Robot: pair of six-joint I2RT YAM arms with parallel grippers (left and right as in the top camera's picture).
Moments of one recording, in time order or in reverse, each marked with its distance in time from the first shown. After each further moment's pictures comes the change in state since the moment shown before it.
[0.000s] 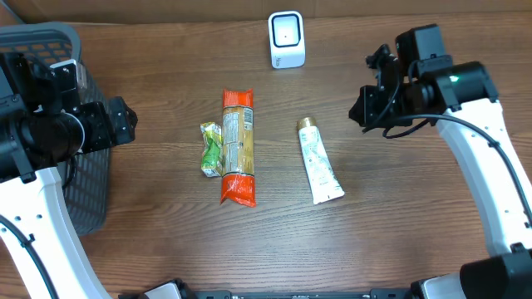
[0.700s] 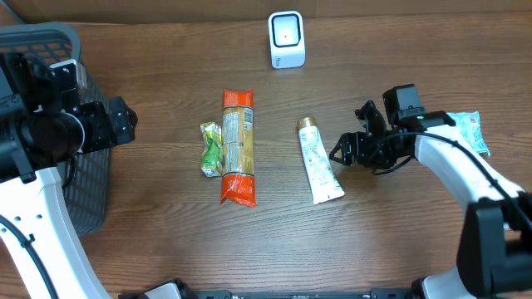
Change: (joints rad) left arm 0.000 0.000 0.000 0.000 0.000 0.000; right arm -0.056 0.067 -0.527 0.423 -0.146 -0.043
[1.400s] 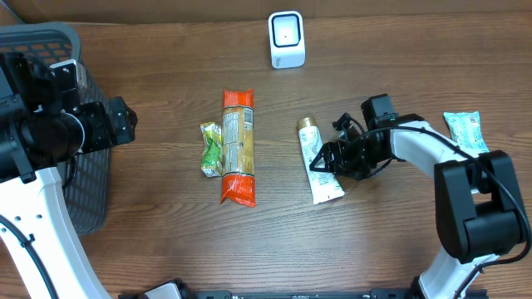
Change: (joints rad) left arm 0.000 0.000 0.000 0.000 0.000 0.000; right arm 0.063 0.208 -0.007 0.105 -0.190 -0.029
